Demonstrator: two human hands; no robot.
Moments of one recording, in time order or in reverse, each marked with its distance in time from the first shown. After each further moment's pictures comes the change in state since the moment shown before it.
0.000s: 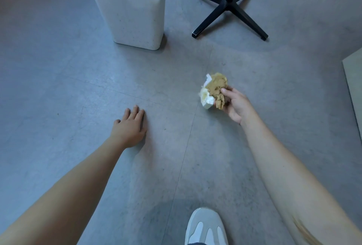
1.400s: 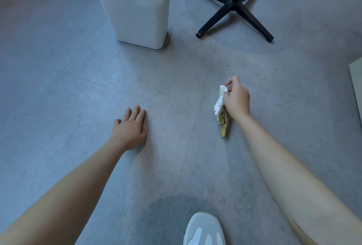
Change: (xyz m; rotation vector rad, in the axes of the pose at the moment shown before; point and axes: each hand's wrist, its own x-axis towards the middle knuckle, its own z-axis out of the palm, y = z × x) left_hand -0.002 0.002 0.004 0.024 0.011 -0.017; right_hand 0.007 -0.004 0.009 -1.172 0.358 -0.601
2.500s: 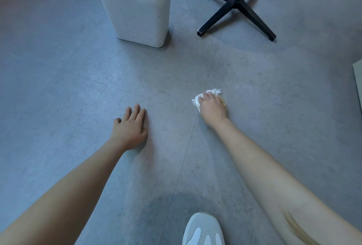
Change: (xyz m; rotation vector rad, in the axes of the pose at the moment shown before) left_hand -0.003 0.005 -0.003 0.014 -0.009 -0.012; right_hand -0.020 -0.014 0.060 -0.666 -0.413 -0.402
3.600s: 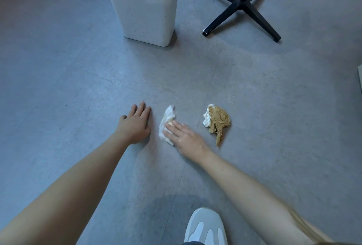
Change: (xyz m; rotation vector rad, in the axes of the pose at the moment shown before) left_hand -0.001 -0.005 -0.005 -0.038 -0.032 0.024; right_hand -0.076 -0.078 0.040 0.188 0.168 -0.576
